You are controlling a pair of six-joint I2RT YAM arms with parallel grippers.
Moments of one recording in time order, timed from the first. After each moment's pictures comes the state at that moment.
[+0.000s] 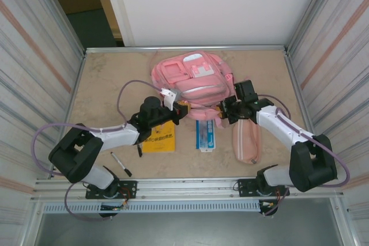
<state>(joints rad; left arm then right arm) -0.68 1.49 0.61 0.62 0.30 -0.32 0.34 1.34 0.85 -0.45 -0.34 1.55</state>
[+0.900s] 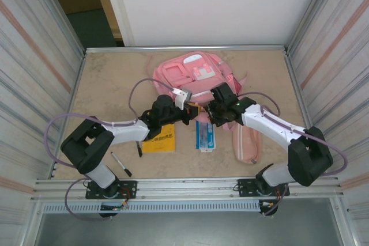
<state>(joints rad) -0.77 1.61 0.73 0.59 0.30 -0.42 0.62 1.41 0.96 -0.52 -0.06 1.67</state>
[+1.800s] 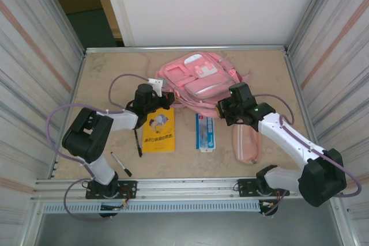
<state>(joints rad) -0.45 1.71 0.75 0.57 0.29 -0.40 0.49 1.20 0.86 -0.50 -0.11 1.64</state>
